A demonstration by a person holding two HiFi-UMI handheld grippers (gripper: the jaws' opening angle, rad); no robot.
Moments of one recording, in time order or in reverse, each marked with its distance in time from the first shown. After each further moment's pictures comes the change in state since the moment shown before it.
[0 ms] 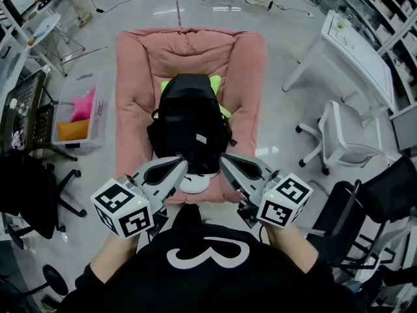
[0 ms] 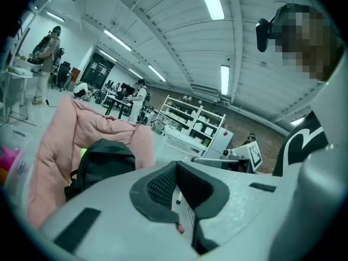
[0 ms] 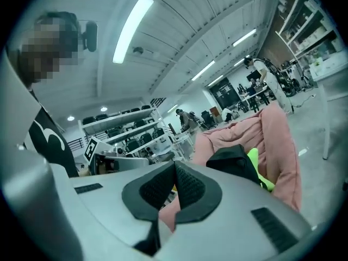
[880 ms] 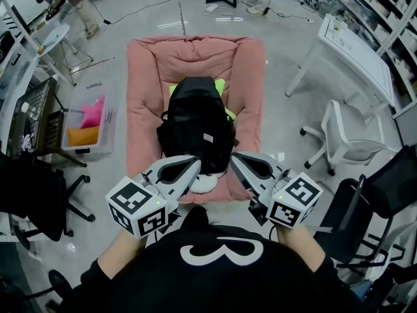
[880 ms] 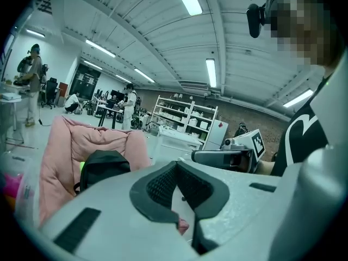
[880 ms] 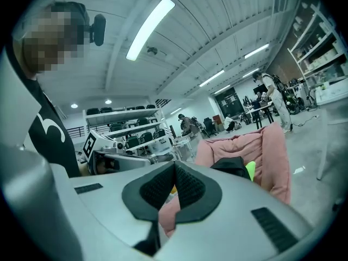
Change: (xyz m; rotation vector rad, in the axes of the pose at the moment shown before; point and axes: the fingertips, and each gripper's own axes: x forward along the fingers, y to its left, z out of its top) left arm -0.026 -0.046 -0.003 0.157 0.007 -0.009; right arm -0.032 0.049 0.007 -0.145 -0.030 -0.016
